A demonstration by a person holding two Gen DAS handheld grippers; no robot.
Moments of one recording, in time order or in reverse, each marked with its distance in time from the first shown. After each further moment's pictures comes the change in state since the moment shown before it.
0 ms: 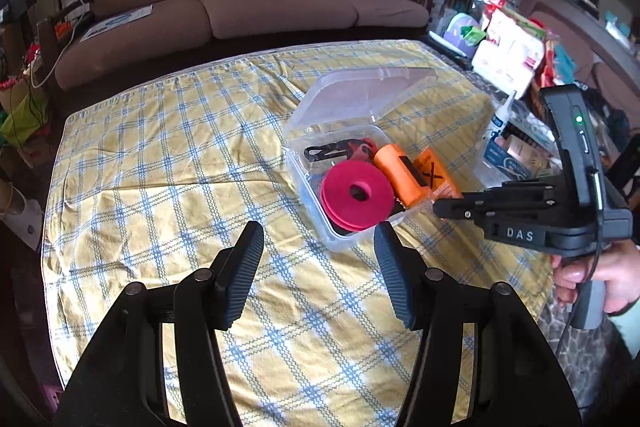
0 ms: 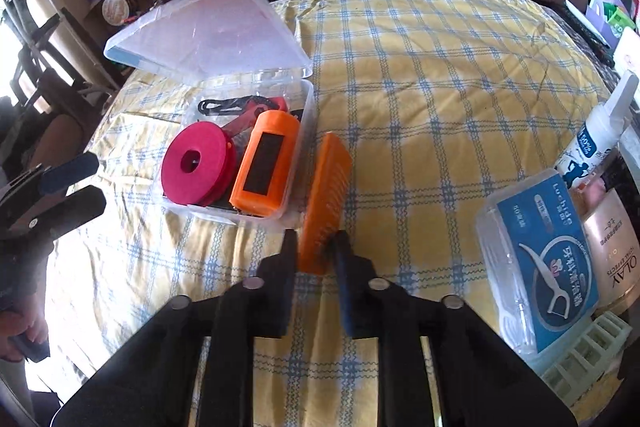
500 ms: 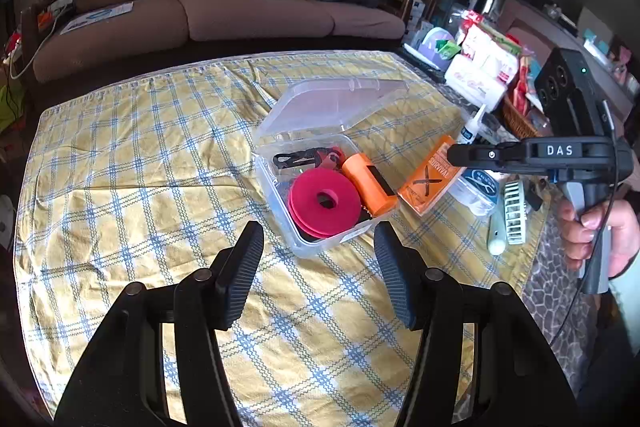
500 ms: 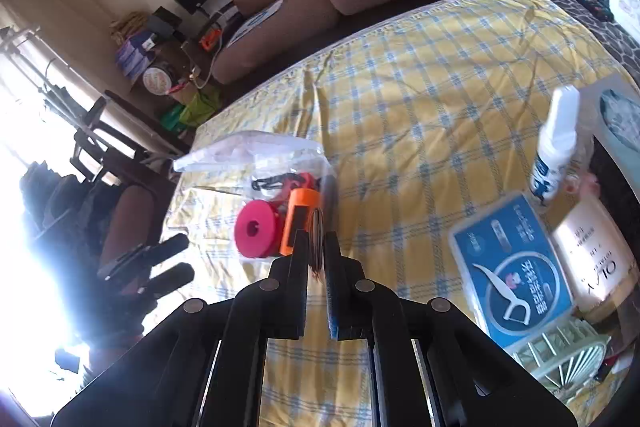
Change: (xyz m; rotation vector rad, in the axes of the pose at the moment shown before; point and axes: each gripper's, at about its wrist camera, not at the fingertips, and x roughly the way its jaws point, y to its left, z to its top) left arm -0.002 0.004 0.001 -0.031 -0.031 -0.123; right arm -0.052 -0.035 0.037 0.184 -0.090 0.342
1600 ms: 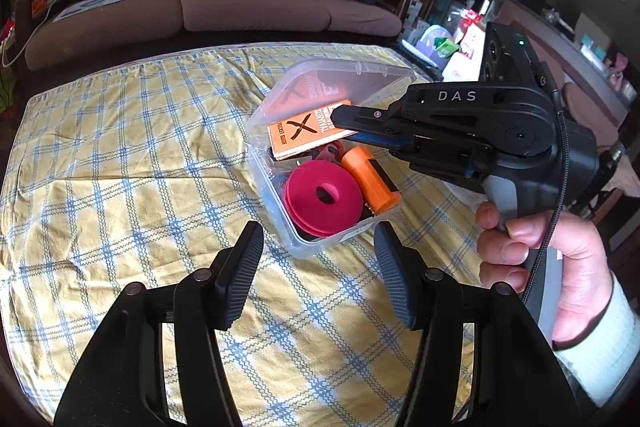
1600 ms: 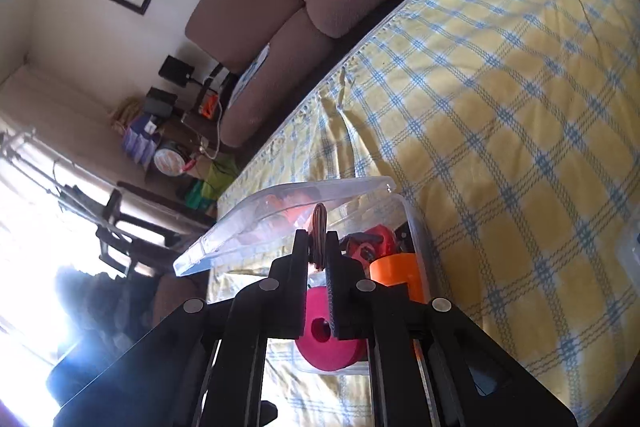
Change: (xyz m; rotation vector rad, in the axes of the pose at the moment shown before) left arm 0.015 0.003 -0.005 -0.022 0.013 -0.032; right arm 0.080 0.016 0.012 0.209 -0.128 -0.005
